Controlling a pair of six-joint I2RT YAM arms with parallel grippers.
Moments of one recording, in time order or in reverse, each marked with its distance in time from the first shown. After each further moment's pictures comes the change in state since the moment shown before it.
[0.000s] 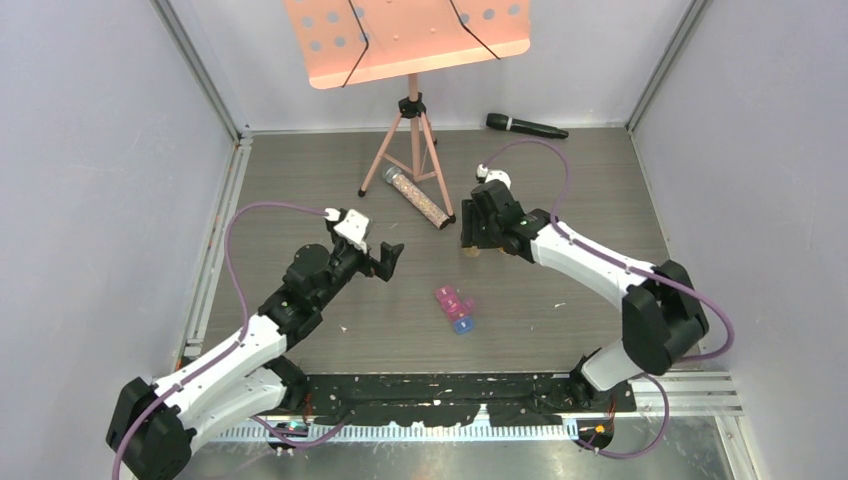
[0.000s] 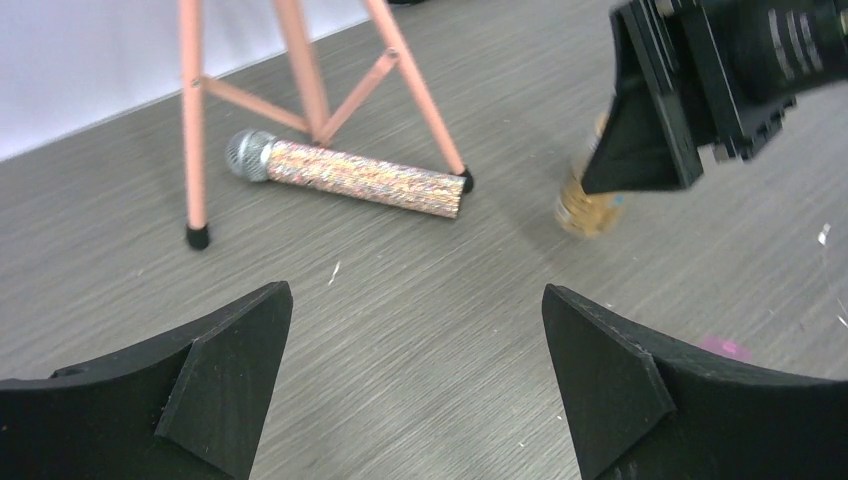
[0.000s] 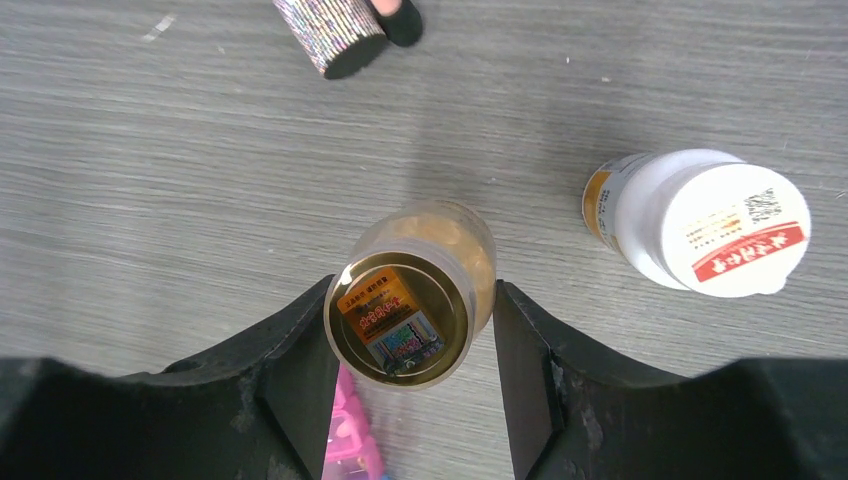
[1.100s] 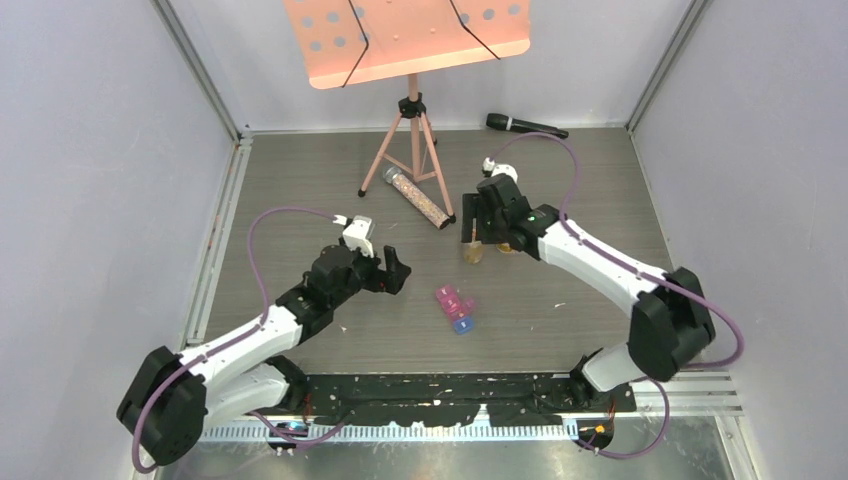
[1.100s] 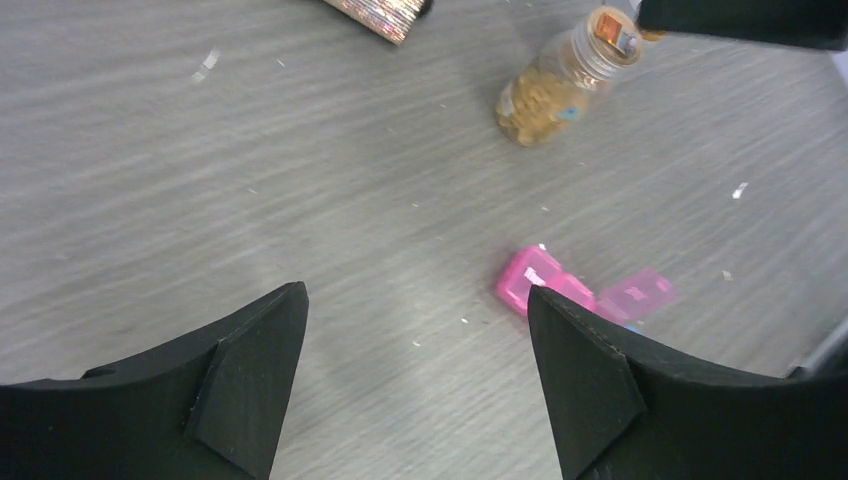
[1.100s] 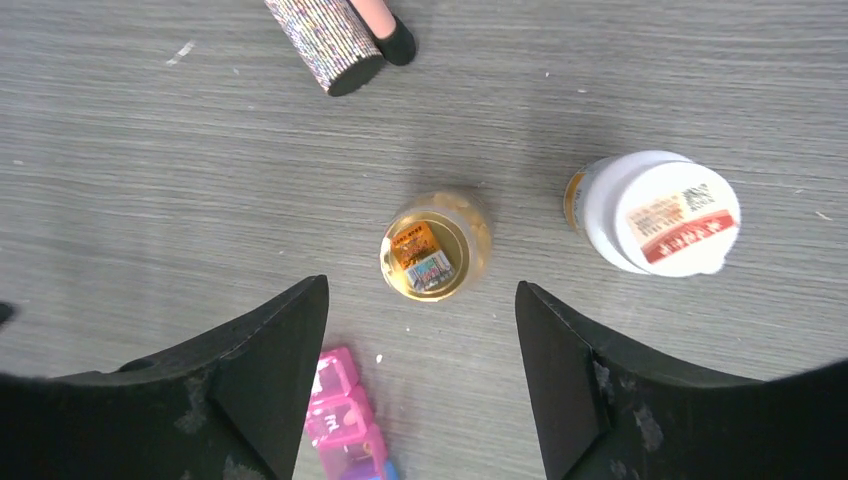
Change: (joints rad) left arm -0.001 0.127 -0.043 -0.115 -0.023 -0.380; right arm -0.021 0.021 0.034 -0.044 0.002 0.001
